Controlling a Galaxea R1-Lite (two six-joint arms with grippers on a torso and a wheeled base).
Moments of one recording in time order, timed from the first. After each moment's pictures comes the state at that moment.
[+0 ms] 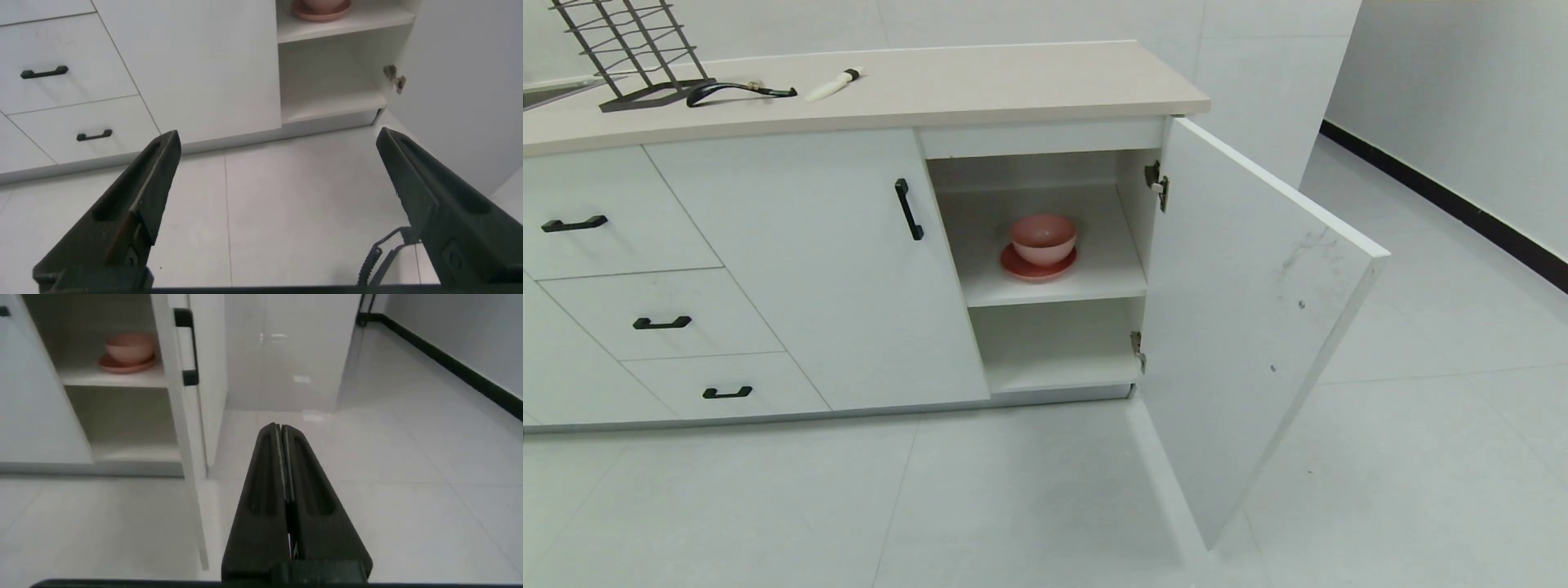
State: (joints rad) left arm 0.00 0.00 0.00 -0.04 -0.06 0.08; right arm 0.00 0.04 -0.02 -0.23 0.07 -0.06
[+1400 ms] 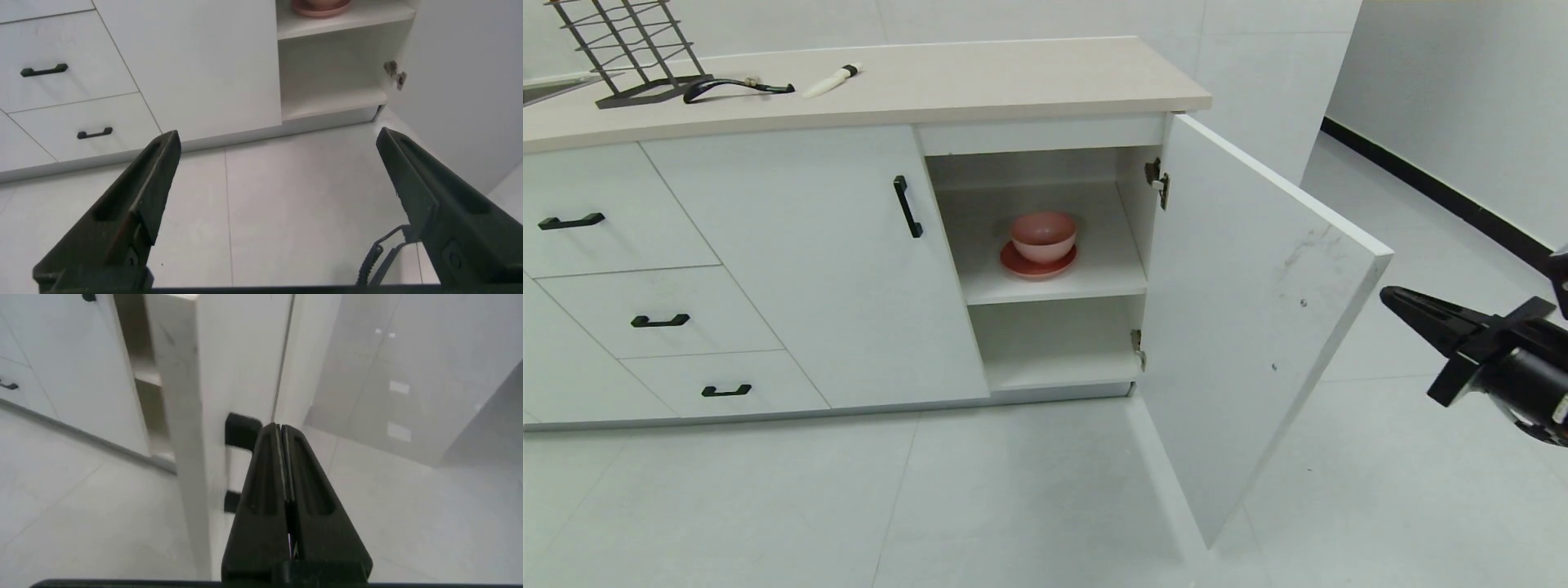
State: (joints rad) left arm 0.00 0.00 0.00 -0.04 -0.06 0.08; right arm 0.13 1.50 -0.33 -1.32 0.31 -0.16
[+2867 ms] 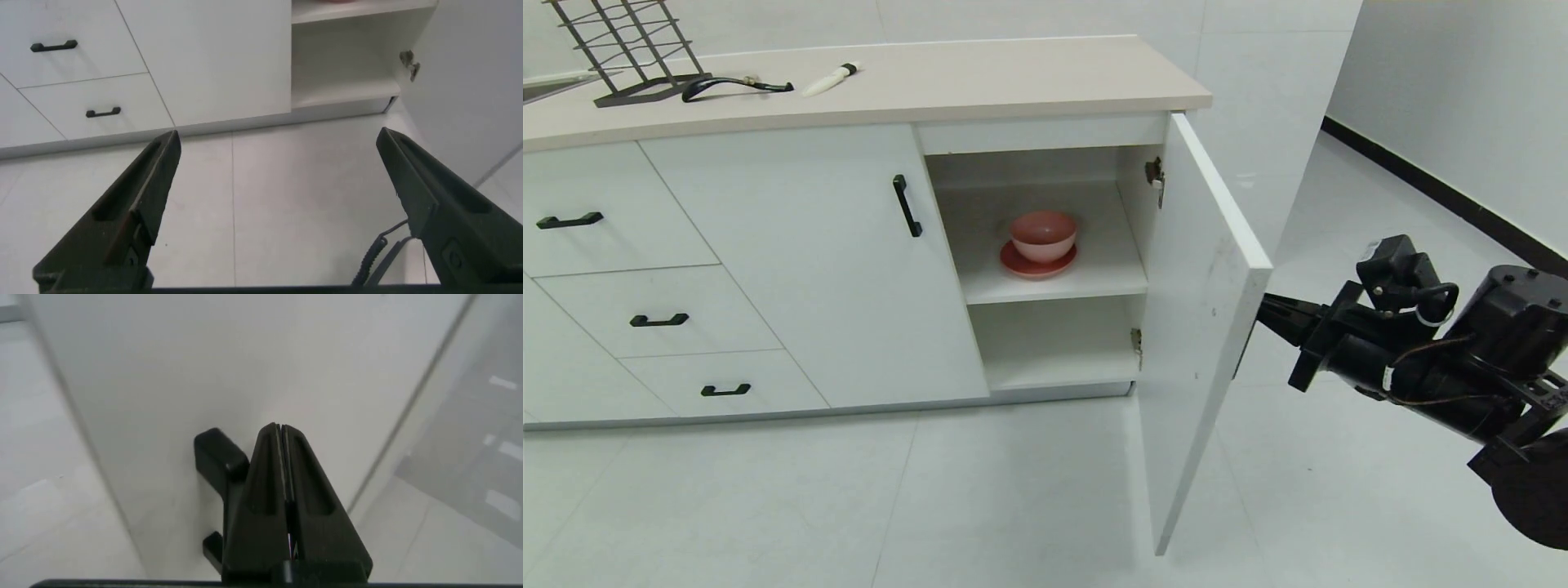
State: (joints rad) left arm 0.00 0.00 0.00 0.00 -0.01 0.06; right arm 0.32 1.81 -0.57 -1.40 0.50 -0.20
